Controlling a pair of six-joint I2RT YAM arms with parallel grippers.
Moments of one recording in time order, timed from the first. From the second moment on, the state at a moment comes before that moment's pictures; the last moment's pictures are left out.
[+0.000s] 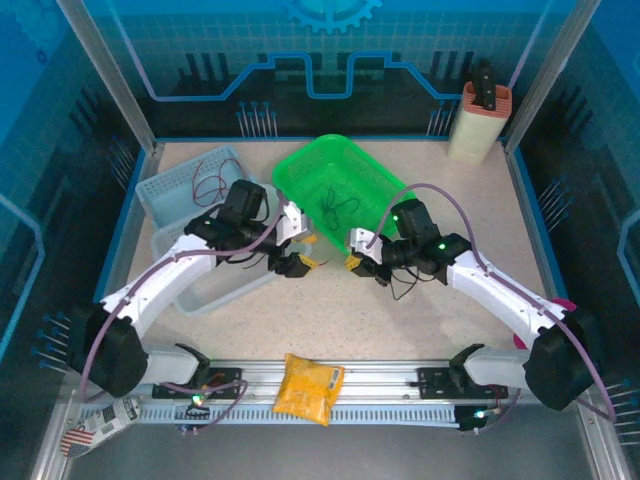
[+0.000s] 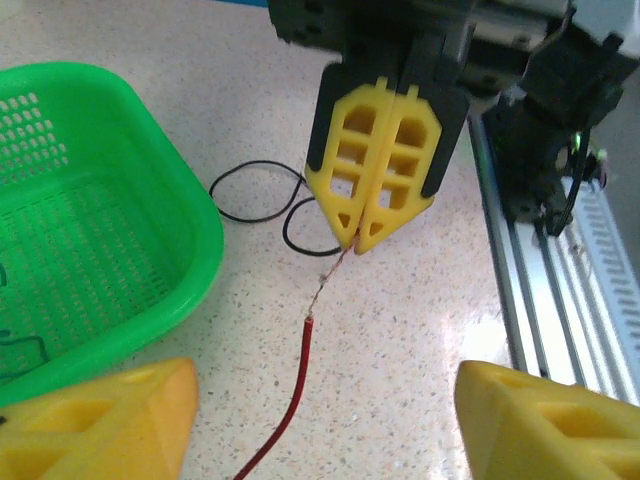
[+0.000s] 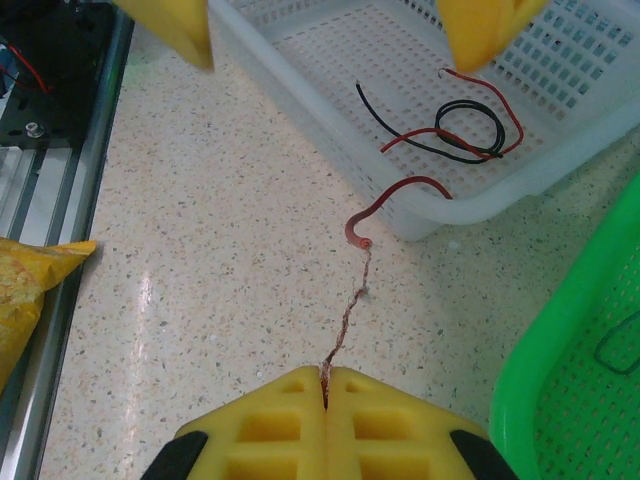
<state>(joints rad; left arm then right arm) -0.43 1.34 1.04 -0.55 0.86 0.62 0.53 1.24 0.89 -0.48 -0.66 -0.67</state>
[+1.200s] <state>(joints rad) -0.54 1.51 1.11 -0.52 0.80 0.73 0.53 1.20 0.89 -0.51 -0.66 -0.64</state>
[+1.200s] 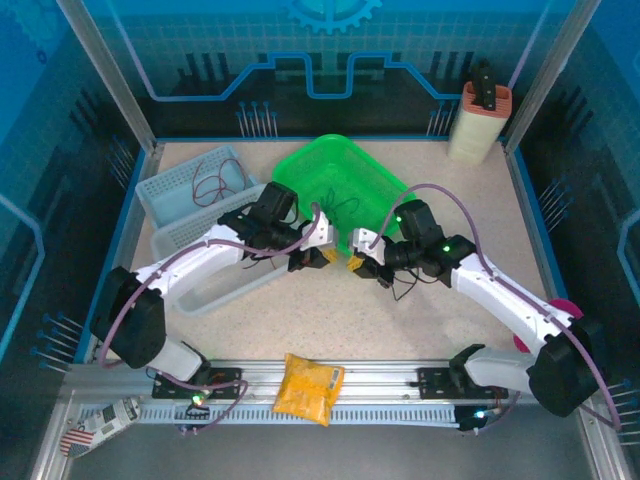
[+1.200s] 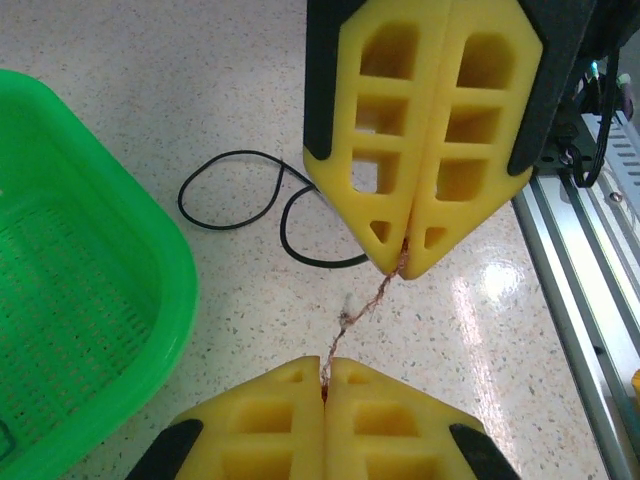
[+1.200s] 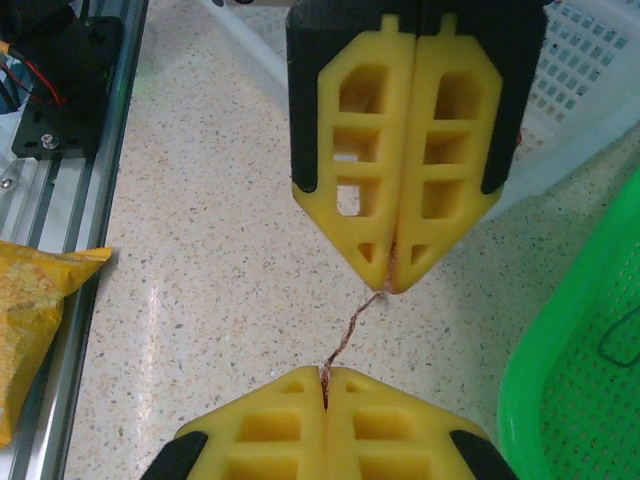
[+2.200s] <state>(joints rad) -0.54 1.51 1.12 -0.60 0.79 0.78 0.39 1.08 0.82 -0.38 -0.70 -0.48</state>
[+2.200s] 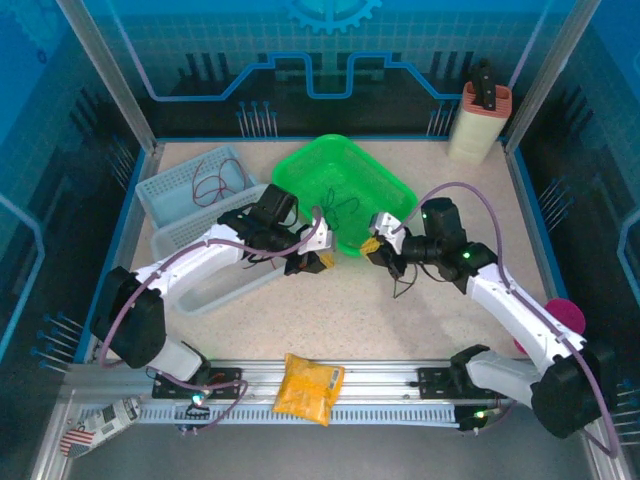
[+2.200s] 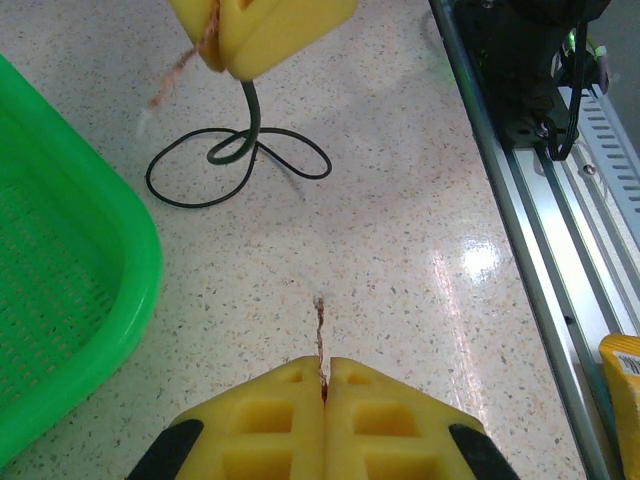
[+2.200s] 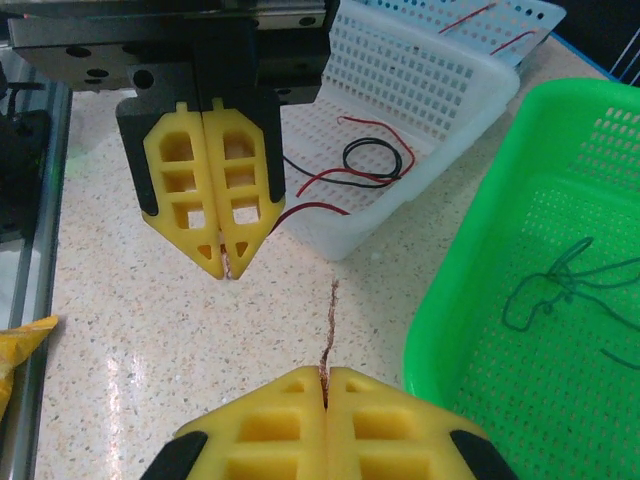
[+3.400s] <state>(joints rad) -0.13 1.24 1.40 -0.28 0.56 0.27 0.32 1.05 0.69 -0.25 -0.62 -0.35</state>
